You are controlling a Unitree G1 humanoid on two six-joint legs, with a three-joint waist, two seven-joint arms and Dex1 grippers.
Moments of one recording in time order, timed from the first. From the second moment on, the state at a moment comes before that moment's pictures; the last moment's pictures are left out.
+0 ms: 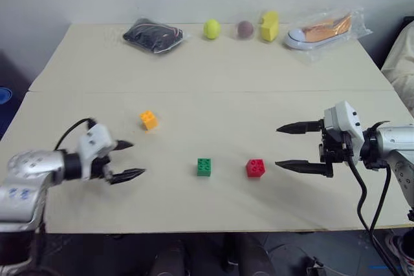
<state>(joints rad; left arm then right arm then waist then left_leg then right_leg) -0.05 0.88 0.33 -0.20 -0.29 0.49 -1.06 -0.34 -0.93 -0.12 -0.22 0.57 0.45 1.27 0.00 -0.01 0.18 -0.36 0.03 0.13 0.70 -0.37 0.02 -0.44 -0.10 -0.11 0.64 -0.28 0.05</state>
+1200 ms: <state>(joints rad) -1.01 0.63 -0.08 1.08 0.02 0.00 -1.13 -0.30 -0.89 -0.12 -0.30 0.58 0.48 1.15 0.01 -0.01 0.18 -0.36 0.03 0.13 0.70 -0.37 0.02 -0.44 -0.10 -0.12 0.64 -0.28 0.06</state>
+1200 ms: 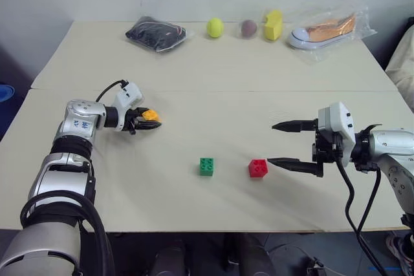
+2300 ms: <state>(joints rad) -0.54 0.81 -0.13 0.28 -0.11 0.07 -1.46 -0.19 -0.97 -0.13 -0.33 0.57 0.43 1.26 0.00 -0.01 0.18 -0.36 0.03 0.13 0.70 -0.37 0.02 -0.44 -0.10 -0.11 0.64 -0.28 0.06</state>
